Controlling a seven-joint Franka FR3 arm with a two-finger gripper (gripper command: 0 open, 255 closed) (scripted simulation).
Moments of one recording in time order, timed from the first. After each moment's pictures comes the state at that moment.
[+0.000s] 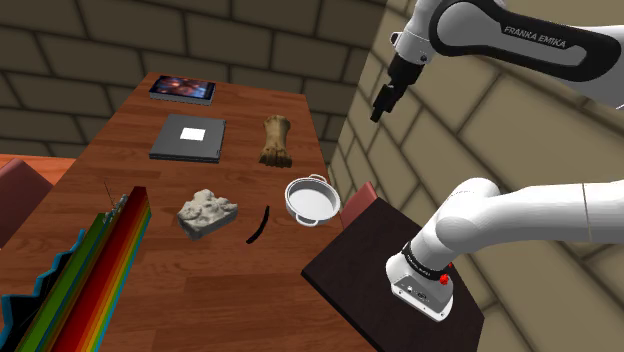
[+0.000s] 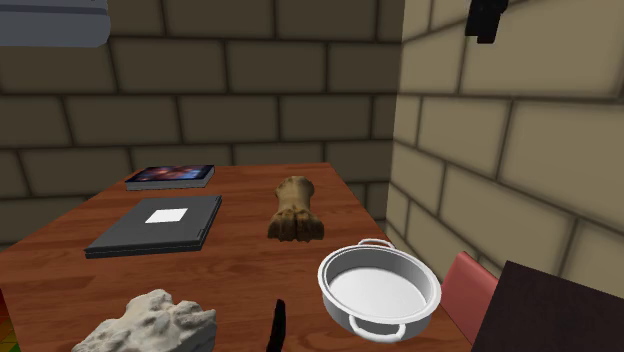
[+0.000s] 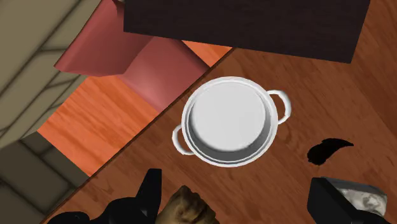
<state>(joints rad) -0.02 -0.80 -0.06 -2.41 -0.05 1.68 -0.14</state>
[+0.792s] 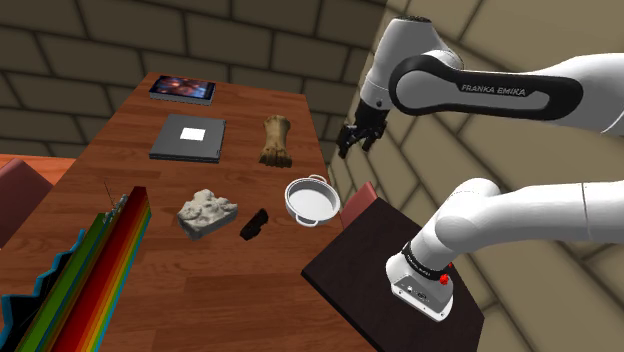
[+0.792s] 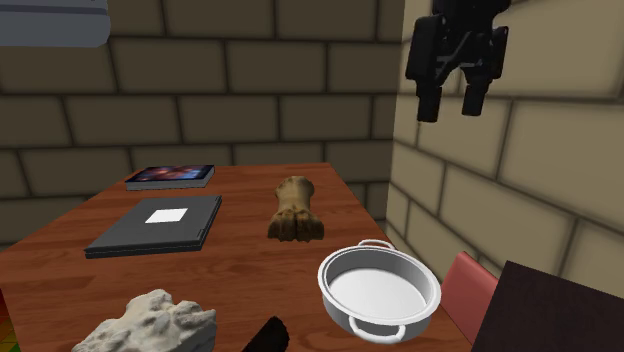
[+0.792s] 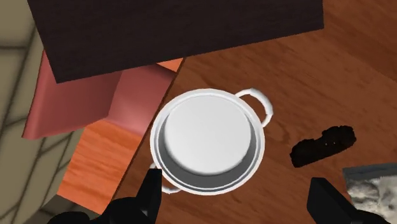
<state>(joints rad) -0.04 -0.78 0.18 -2.64 0.10 1.89 0.31</state>
